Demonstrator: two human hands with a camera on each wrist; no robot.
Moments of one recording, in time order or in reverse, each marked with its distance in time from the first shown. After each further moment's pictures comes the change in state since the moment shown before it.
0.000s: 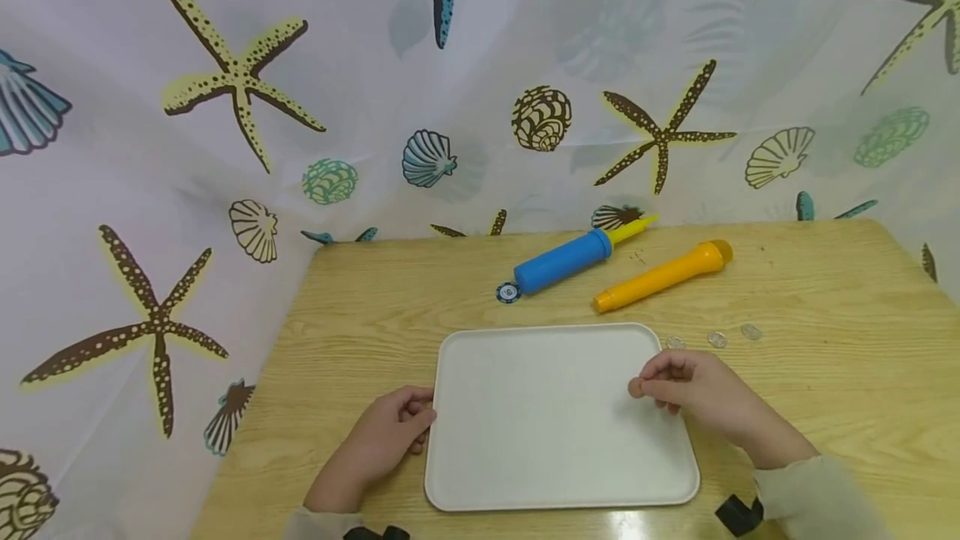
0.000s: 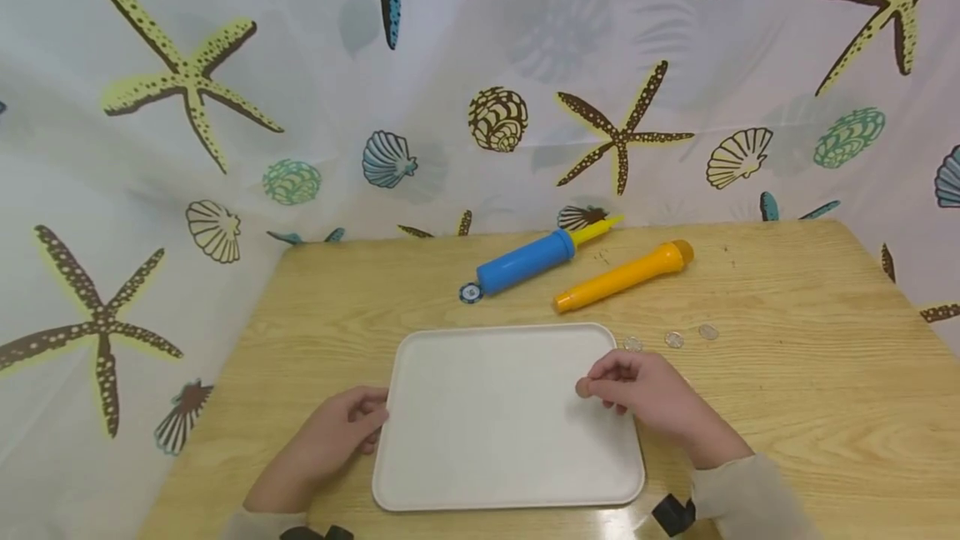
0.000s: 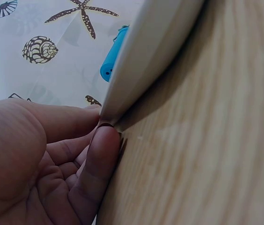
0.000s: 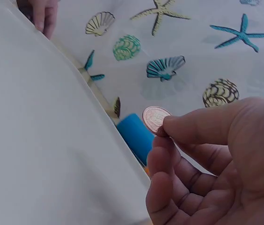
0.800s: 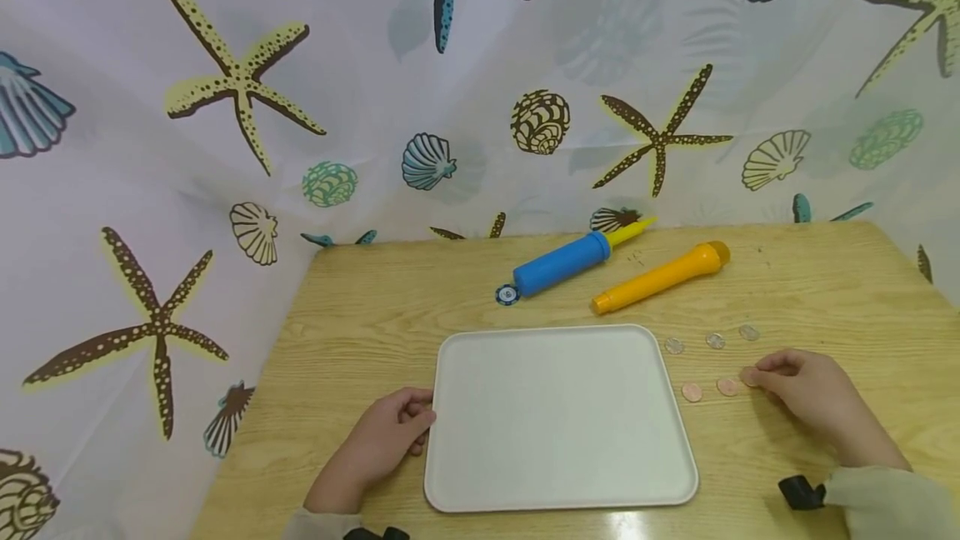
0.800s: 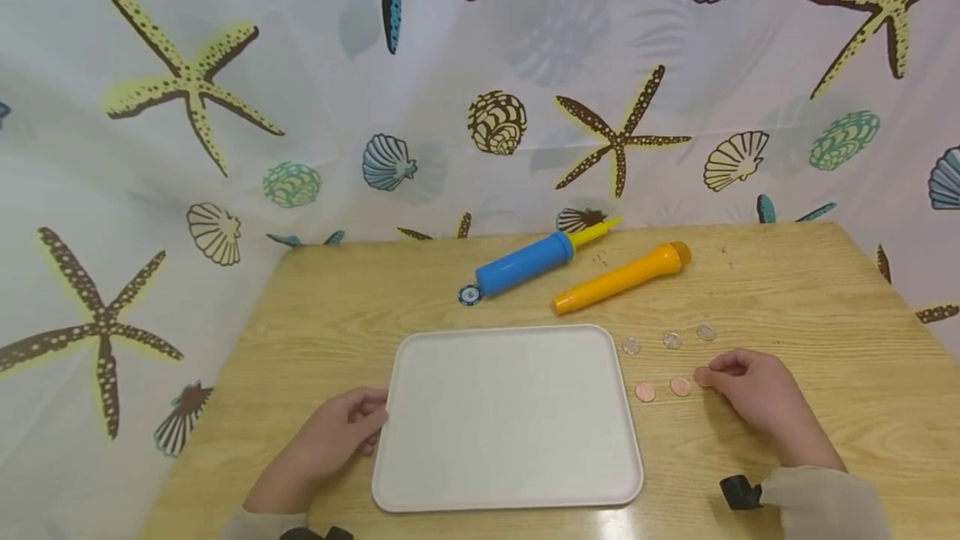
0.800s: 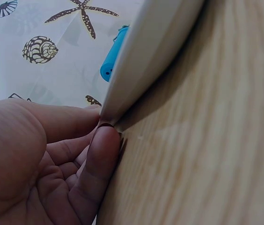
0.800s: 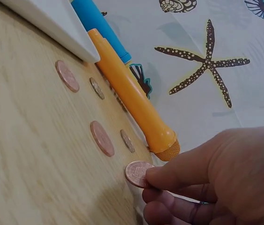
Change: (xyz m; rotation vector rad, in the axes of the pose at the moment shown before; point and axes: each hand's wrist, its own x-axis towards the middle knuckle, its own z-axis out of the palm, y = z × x) left_hand -0.002 0.002 -0.001 -0.006 -0.006 -0.001; right_hand -0.034 0.052 -0.091 -0.431 0.328 0.237
